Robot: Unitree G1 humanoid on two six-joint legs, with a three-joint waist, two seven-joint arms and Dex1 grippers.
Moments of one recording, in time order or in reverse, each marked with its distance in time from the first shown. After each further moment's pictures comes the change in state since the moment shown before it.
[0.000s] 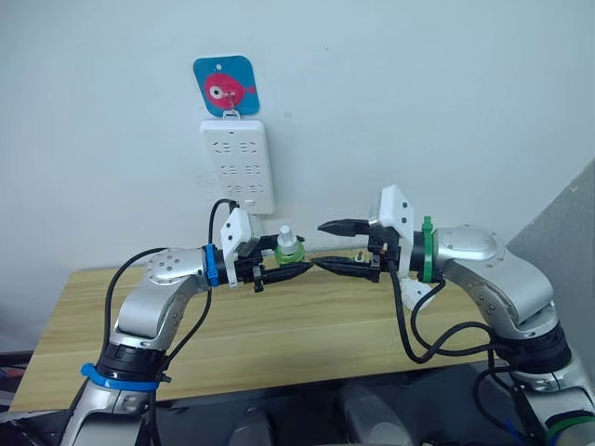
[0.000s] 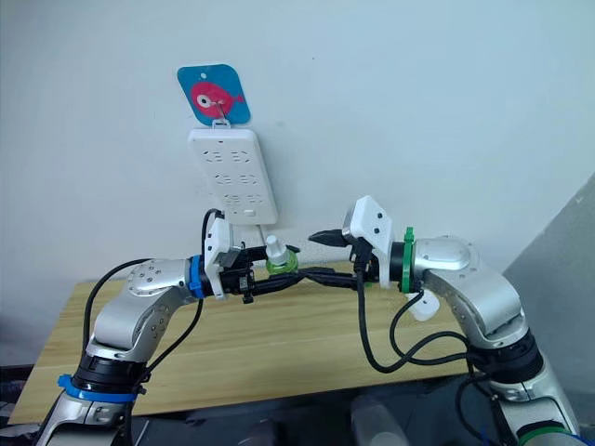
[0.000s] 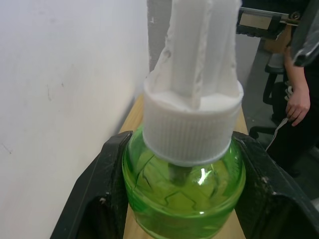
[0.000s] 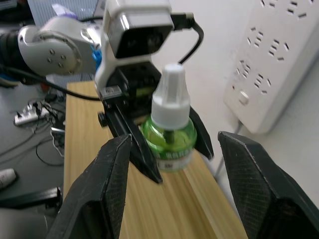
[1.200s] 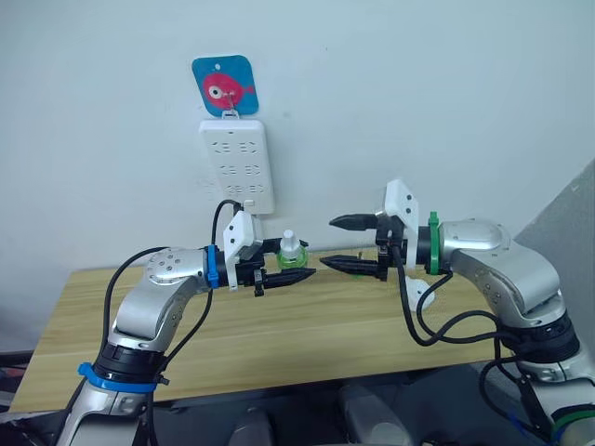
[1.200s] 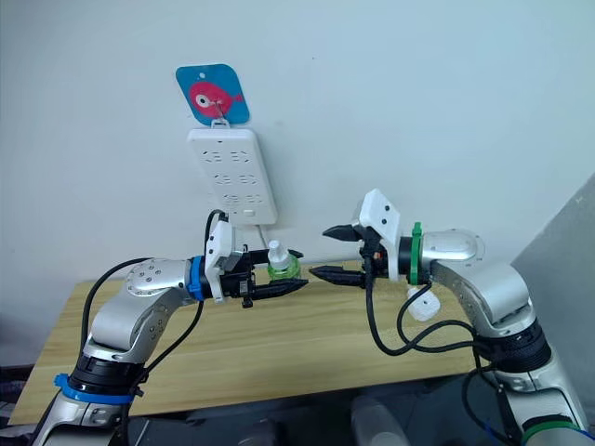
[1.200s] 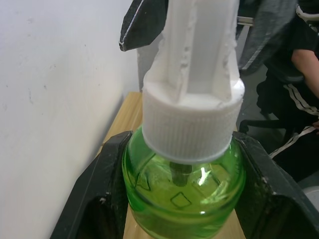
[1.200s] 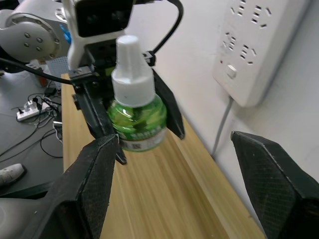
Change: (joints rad) left arm 0.002 0.009 -0.013 -0.035 -0.001 0.020 -0.015; right arm -0.030 -0.086 -0.035 0.048 0.027 0.060 0.067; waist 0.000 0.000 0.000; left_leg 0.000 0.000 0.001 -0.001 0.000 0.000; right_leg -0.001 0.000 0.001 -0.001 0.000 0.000
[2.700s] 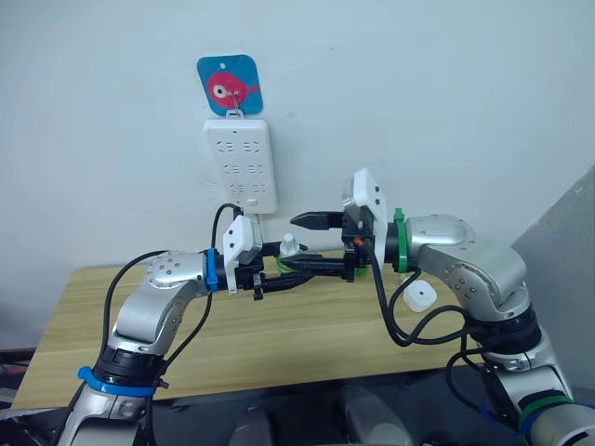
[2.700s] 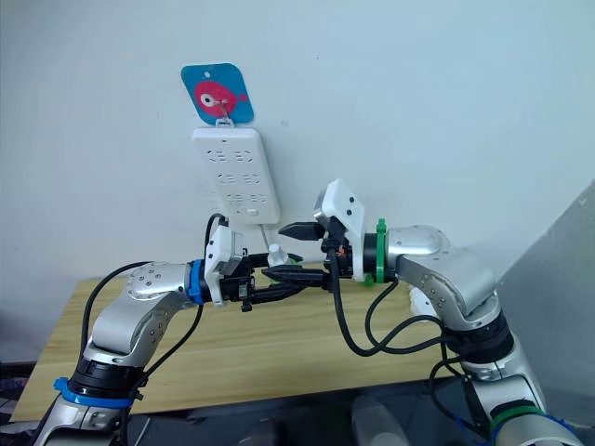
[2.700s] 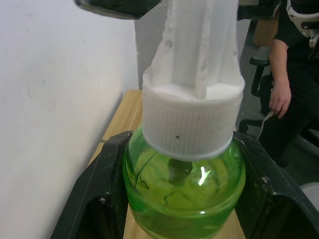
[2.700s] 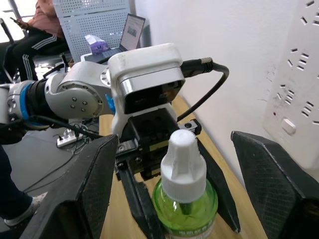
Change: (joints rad) left arm 0.020 0.000 -0.002 0.003 0.005 -0.022 -0.010; right arm -0.100 0.151 0.038 0.030 0.082 0.089 -0.061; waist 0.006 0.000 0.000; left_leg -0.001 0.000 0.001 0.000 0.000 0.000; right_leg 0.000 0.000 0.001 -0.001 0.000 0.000
